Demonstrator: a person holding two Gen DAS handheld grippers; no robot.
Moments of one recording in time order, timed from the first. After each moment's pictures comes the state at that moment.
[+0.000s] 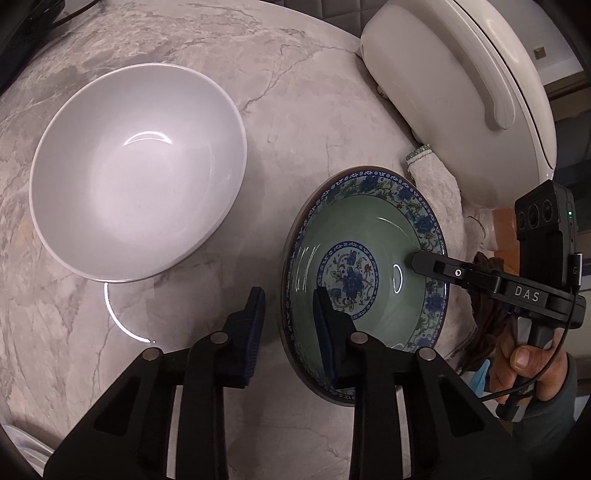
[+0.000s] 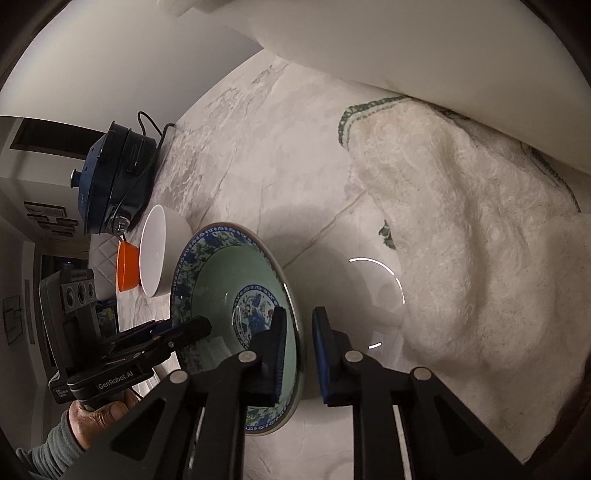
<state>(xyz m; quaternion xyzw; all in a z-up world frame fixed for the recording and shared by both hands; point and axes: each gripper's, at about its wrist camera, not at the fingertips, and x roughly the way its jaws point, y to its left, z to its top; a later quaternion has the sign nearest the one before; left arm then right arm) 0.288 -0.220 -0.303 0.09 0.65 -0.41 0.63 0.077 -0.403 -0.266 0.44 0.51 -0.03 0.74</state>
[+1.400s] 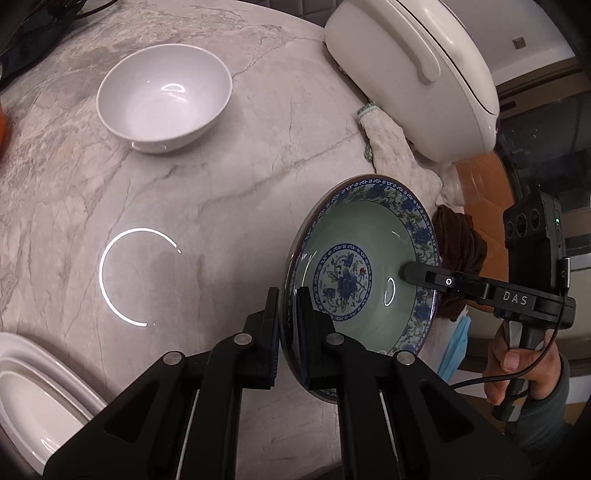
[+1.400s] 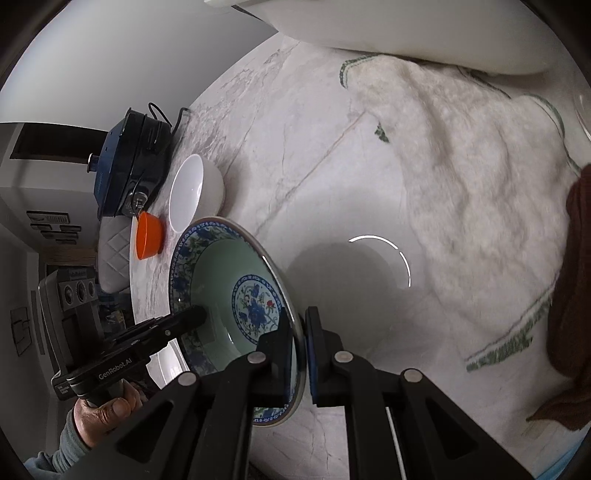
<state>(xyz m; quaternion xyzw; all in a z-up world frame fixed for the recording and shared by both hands) 0.218 -0.137 -0.244 0.09 0.66 -0.43 0.61 0.001 -0.344 -0.226 0.47 0.51 -0.04 0.72</state>
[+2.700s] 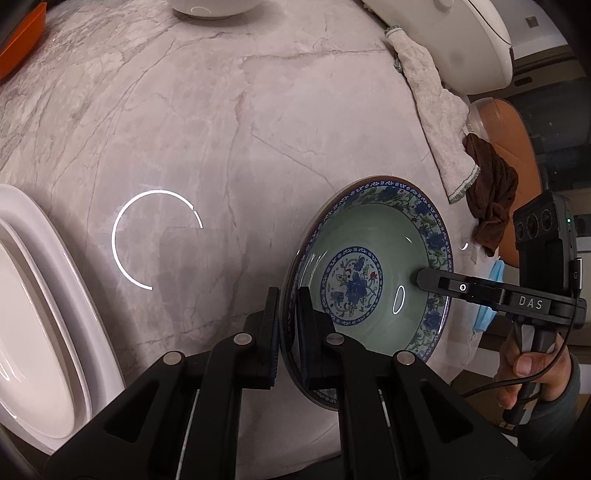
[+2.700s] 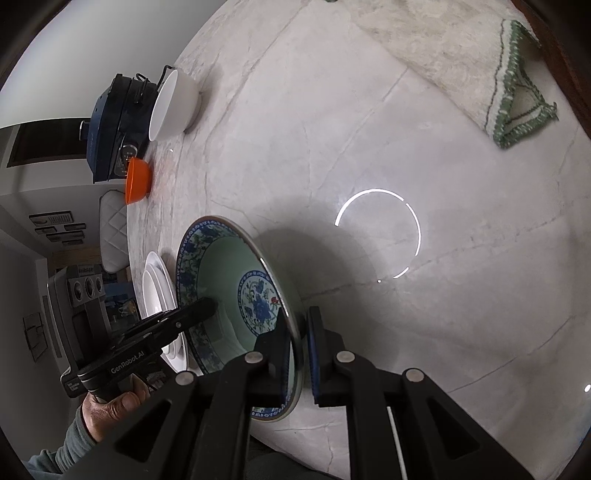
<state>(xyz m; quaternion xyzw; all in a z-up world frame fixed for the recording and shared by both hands) 0.148 -0.057 -0.300 0.12 0.68 -0.40 0.60 -0.070 -0.264 -0.279 0.51 0.53 -0.02 0.68</state>
